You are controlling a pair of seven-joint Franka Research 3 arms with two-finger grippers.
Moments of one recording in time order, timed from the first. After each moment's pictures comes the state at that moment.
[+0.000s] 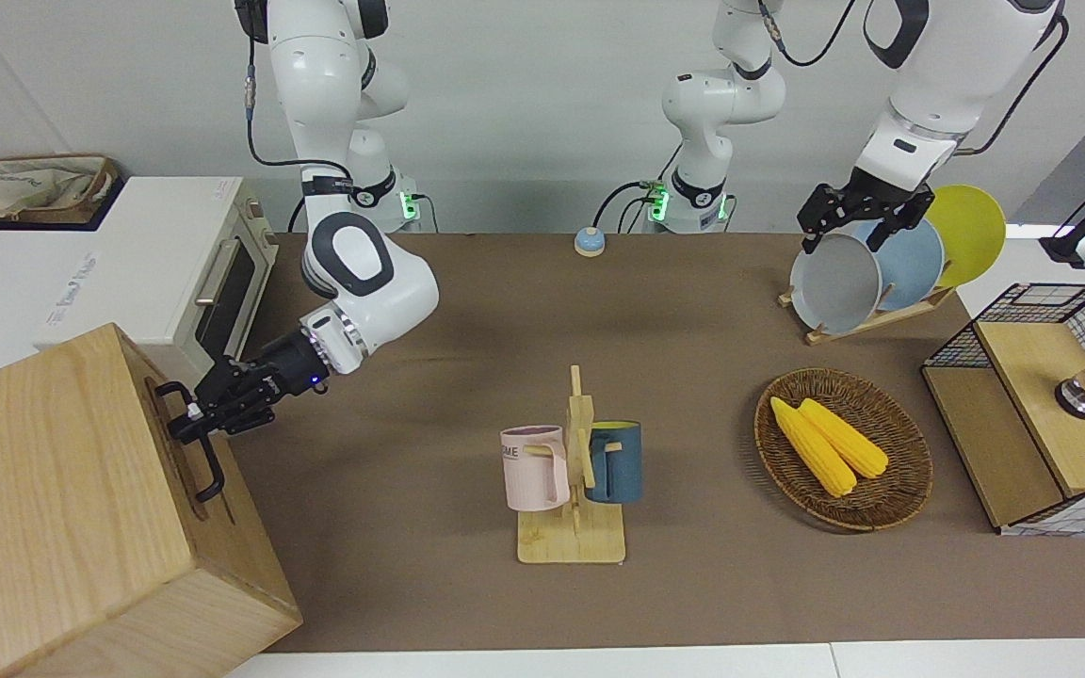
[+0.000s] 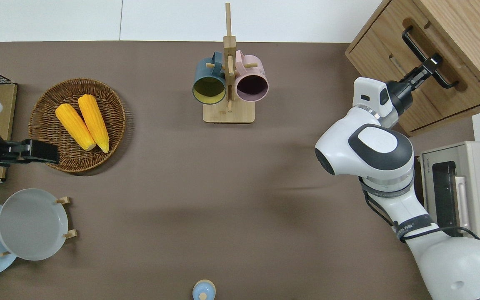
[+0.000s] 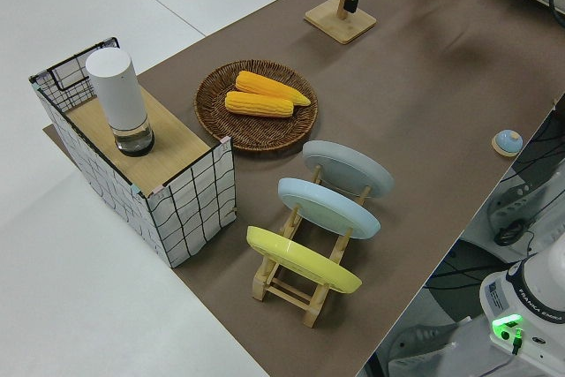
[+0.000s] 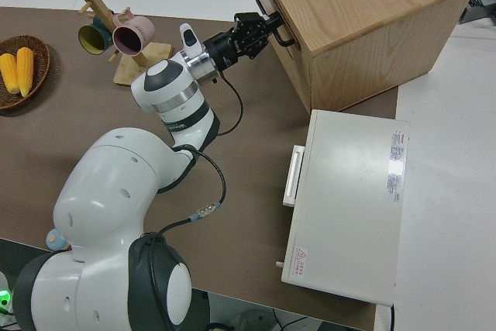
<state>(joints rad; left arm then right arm) 0.06 -0.02 -0.09 -1.60 -0.02 1.57 -0.04 0.28 0.38 -0.10 -1.81 -1.85 1.99 0.65</state>
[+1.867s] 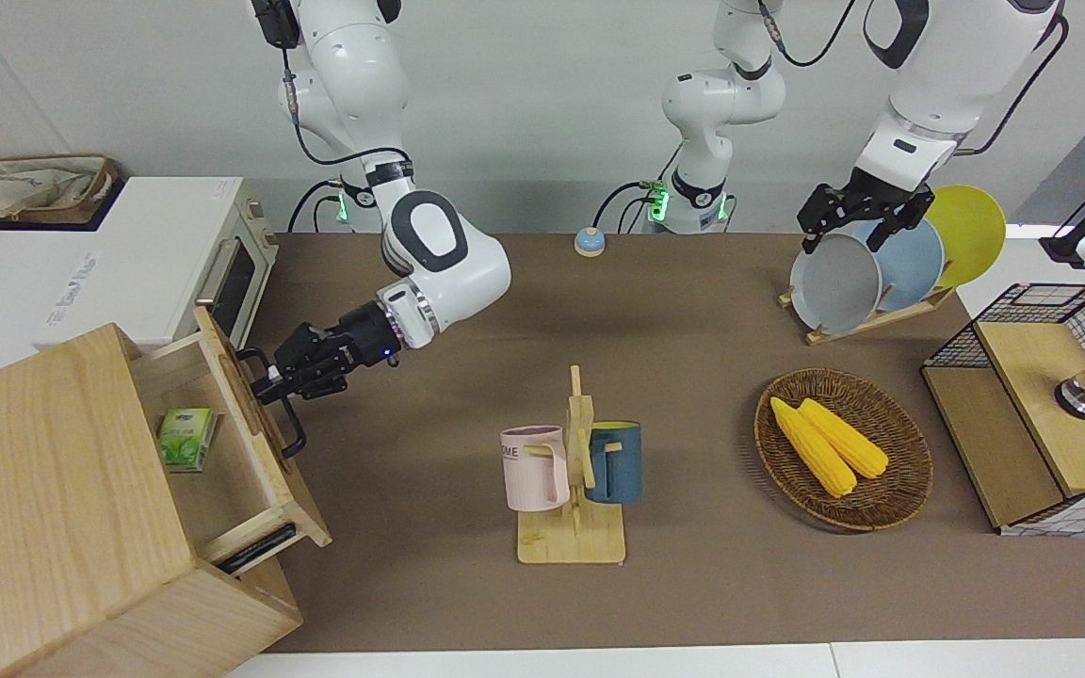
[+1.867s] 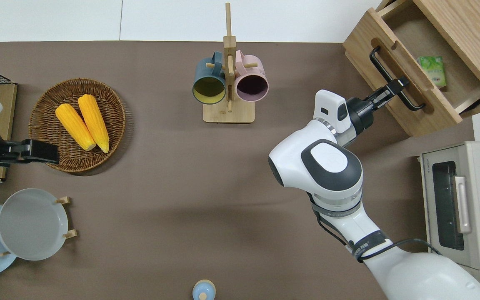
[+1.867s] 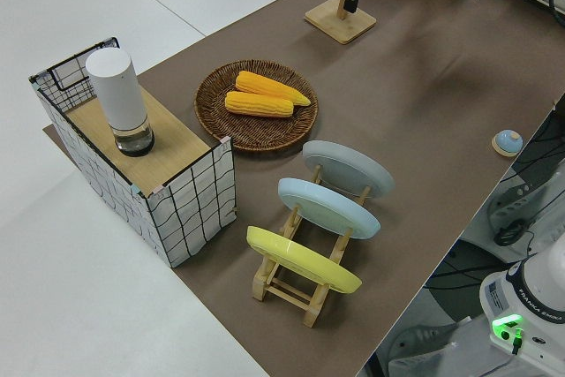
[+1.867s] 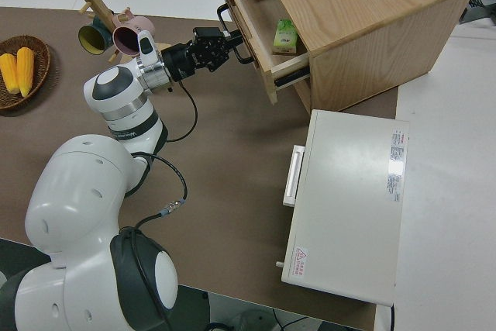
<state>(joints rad) 0.06 -0.02 -0.09 -1.60 -0.02 1.57 -0.04 0.28 0.36 0.13 -1.81 -1.67 1.71 0.59</state>
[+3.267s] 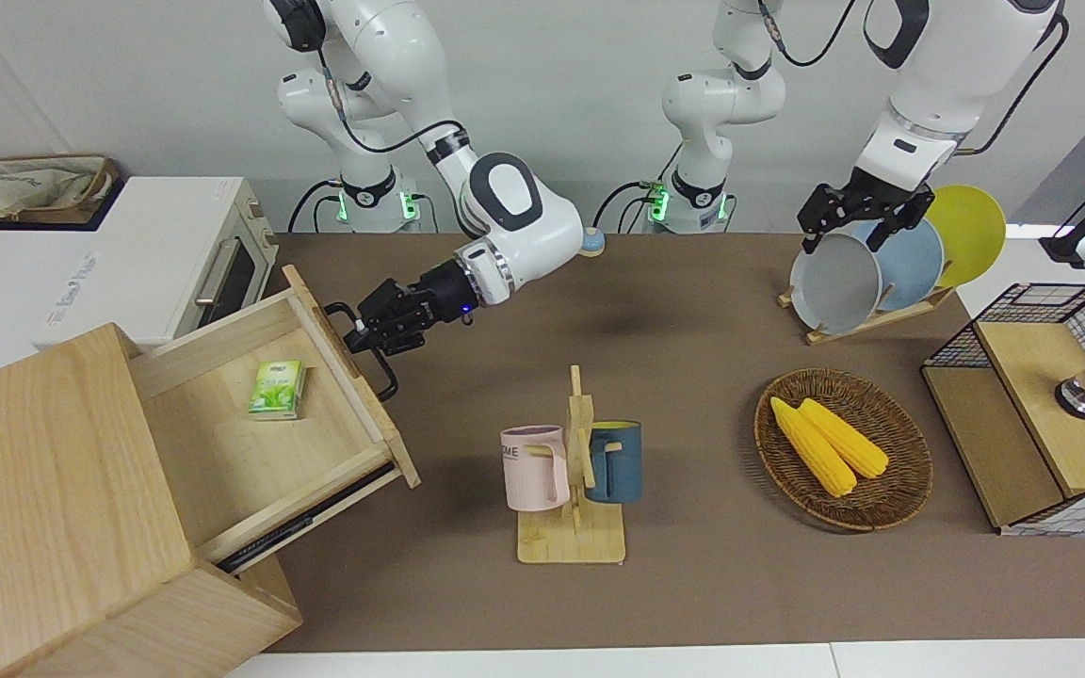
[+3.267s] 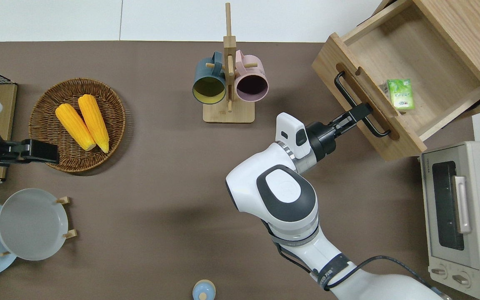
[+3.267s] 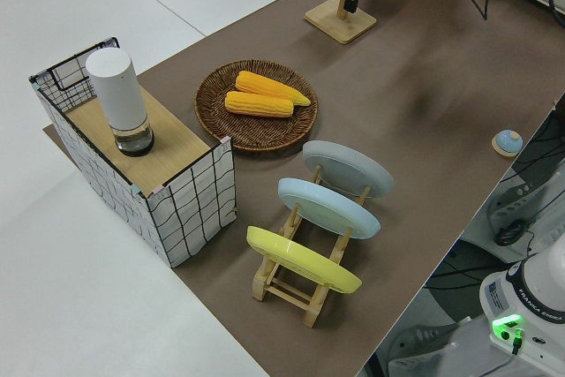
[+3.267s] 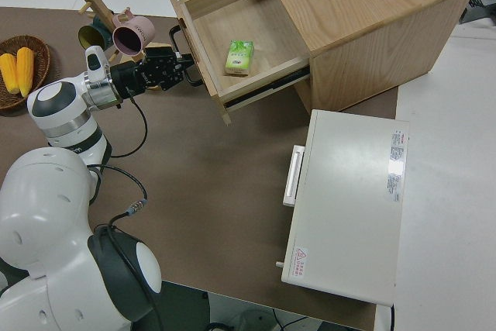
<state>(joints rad) 0.06 -0.02 -0.08 -1.60 -0.02 1.57 -0.04 0.28 0.36 0.37 -1.79 -1.53 1.47 0.57</state>
